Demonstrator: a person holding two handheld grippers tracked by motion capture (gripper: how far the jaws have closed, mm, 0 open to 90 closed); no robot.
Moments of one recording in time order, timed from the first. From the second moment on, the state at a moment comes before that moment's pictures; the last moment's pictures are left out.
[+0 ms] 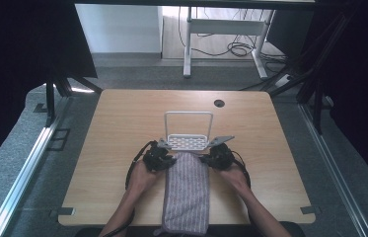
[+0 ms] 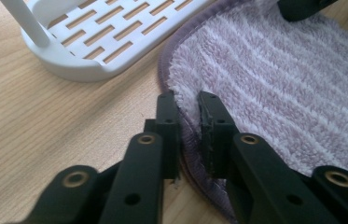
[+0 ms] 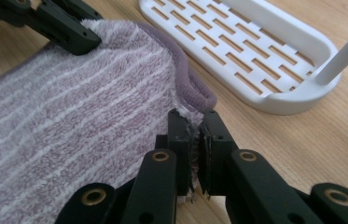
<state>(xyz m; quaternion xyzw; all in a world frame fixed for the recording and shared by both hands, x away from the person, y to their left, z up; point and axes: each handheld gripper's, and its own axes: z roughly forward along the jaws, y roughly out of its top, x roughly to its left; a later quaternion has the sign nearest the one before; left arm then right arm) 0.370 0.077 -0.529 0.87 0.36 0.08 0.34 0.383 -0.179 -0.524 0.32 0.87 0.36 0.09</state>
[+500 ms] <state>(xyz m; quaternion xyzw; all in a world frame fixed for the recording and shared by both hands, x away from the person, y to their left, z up) 0.359 0.087 -0.472 0.85 0.33 0.12 0.40 0.374 -0.187 -0.471 0.30 0.85 0.41 0.11</state>
